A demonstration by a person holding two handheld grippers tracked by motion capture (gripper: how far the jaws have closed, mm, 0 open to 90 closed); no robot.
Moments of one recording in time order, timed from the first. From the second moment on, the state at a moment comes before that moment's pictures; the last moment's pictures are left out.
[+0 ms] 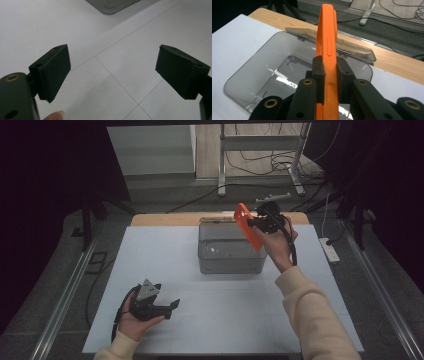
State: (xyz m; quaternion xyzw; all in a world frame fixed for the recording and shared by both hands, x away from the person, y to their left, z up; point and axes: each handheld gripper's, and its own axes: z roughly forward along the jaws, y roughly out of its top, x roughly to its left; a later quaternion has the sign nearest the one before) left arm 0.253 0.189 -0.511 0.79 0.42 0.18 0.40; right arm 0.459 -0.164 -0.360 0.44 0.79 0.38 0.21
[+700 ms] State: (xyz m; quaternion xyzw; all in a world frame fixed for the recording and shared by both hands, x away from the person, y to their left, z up) left arm 0.252 0.188 -0.511 0.80 0.42 0.18 0.40; right arm 0.492 -0.173 -0.377 0.50 0.76 0.34 0.23
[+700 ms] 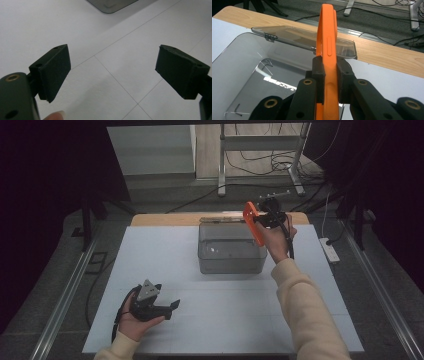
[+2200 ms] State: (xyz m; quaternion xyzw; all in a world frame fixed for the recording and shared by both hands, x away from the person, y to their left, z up) left arm 0.249 0.187 -0.506 0.80 0.41 0.18 0.41; right arm 0.464 -0.170 -0.385 0.51 0.76 0.31 0.24
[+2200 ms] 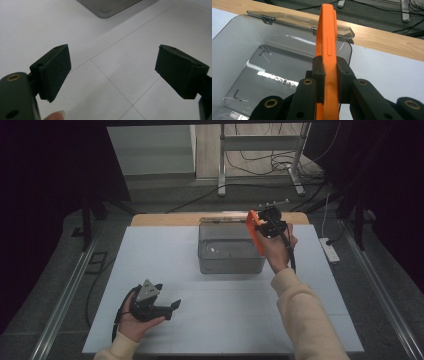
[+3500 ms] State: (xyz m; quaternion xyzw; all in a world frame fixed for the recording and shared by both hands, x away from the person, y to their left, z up) left arm 0.250 0.187 -0.506 0.80 0.41 0.18 0.41; right arm 0.469 -0.160 -0.419 0.53 0.76 0.28 0.24
